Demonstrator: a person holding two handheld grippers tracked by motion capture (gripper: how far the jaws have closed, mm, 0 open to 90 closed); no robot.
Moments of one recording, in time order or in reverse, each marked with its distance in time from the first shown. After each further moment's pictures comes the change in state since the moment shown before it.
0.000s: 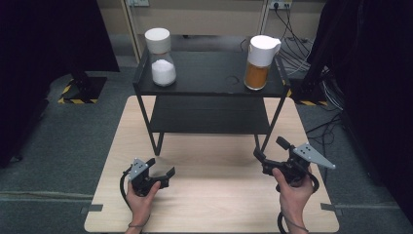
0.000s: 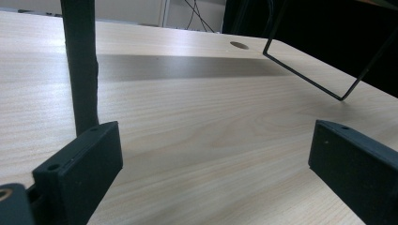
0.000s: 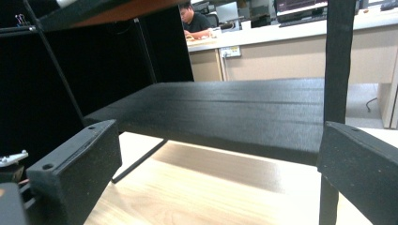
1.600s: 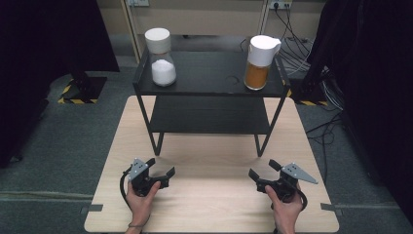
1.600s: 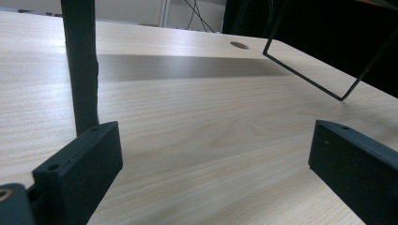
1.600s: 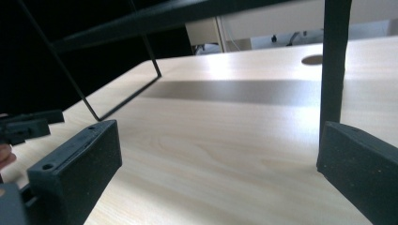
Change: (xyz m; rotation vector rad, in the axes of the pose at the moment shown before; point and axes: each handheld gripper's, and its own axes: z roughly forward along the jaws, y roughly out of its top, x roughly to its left) left arm 0.000 0.000 0.000 0.000 0.000 -0.001; right arm -0.020 -0.071 0.004 0.146 -0.014 0.074
